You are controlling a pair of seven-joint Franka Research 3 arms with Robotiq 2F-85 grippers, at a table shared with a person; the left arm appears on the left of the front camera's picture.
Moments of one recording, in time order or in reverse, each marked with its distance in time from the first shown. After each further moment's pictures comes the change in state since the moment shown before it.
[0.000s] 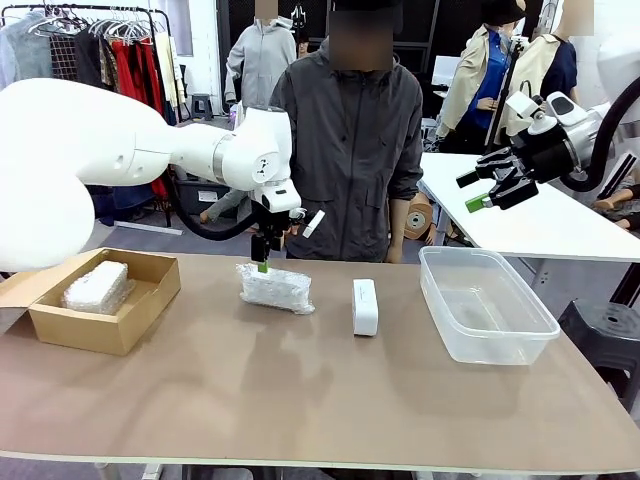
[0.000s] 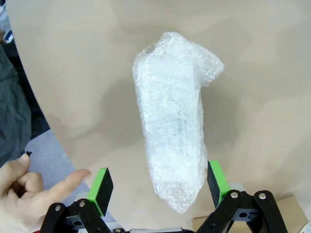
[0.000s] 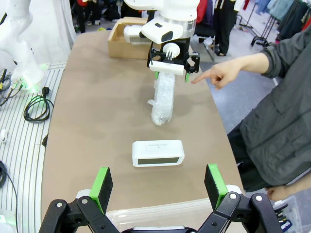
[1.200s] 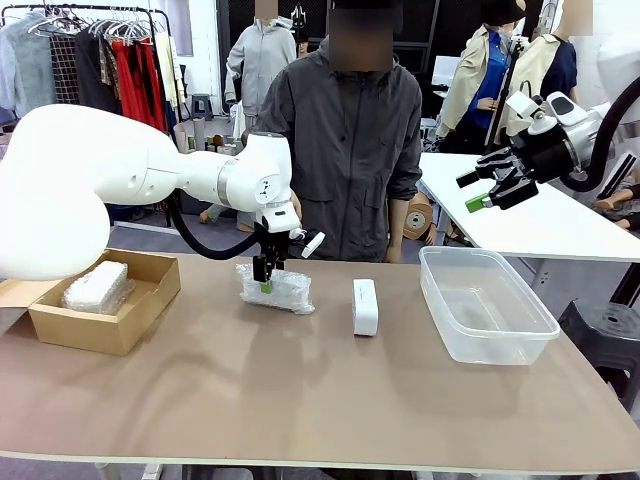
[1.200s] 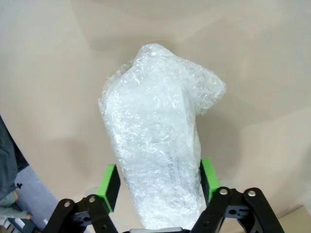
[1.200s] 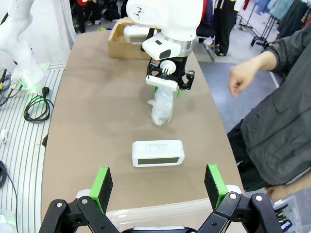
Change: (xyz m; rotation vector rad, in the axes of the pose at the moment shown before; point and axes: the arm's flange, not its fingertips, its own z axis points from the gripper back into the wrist) left arm 0.004 0.001 -0.053 -0.072 -0.055 -0.071; right arm 0.000 0.000 0.000 0.000 0.000 0.000
